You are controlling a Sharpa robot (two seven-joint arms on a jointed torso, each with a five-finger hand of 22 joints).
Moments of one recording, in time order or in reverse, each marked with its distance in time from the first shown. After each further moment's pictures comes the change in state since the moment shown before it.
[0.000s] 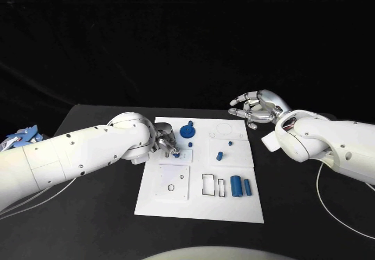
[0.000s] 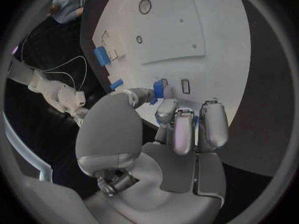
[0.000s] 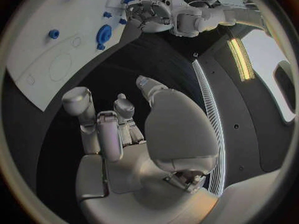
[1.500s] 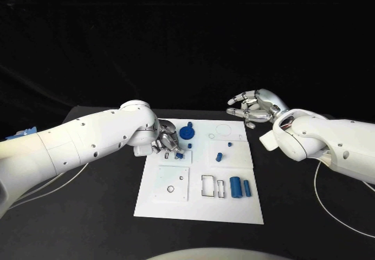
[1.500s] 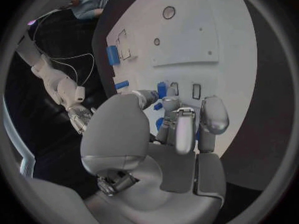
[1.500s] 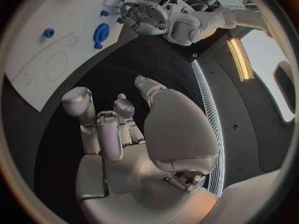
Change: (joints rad) left arm 0.056 0.101 -0.003 -0.153 0.203 0.221 -0.045; left_hand 0.091 0.083 -0.035 0.036 -0.239 -0.067 0.030 -0.012 -0.055 -0.121 0.032 -0.088 -0.127 0.003 0.024 -0.009 0.000 0.016 -0.083 0.029 -0.058 -0.132; right arm 0.009 0.008 0.001 -0.001 -0.001 -0.001 -0.004; right_hand 0.013 0.005 0.014 -0.014 -0.038 0.011 0.004 -0.019 0.004 0.000 0.000 0.000 0.007 0.000 0.000 0.004 0.000 0.000 0.004 -0.004 0.004 0.003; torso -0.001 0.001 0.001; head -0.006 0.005
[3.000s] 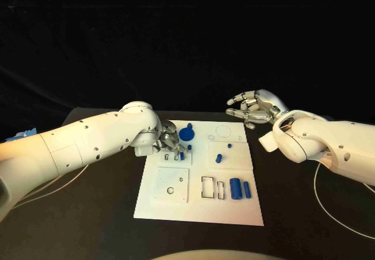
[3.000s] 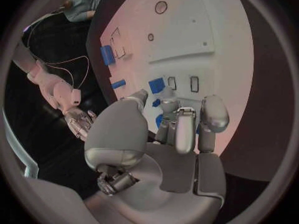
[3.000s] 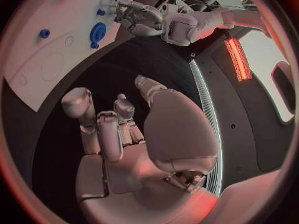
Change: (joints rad) left arm 0.001 0.016 0.002 -0.006 -0.073 -0.011 0.000; left_hand -0.157 0.095 -0.475 -0.016 -0.014 0.031 -0.005 -0.053 -0.052 -0.005 0.004 0.029 0.009 -0.005 0.005 -0.004 0.000 0.000 0.000 0.000 -0.020 -0.024; right arm 0.003 -0.005 0.001 0.018 0.000 -0.011 0.015; right_hand 0.000 0.000 -0.003 -0.003 -0.004 0.000 0.000 -0.004 0.000 0.000 0.000 0.000 0.005 0.000 0.000 0.000 0.000 0.000 0.004 0.004 0.016 0.010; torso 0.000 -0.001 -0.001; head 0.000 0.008
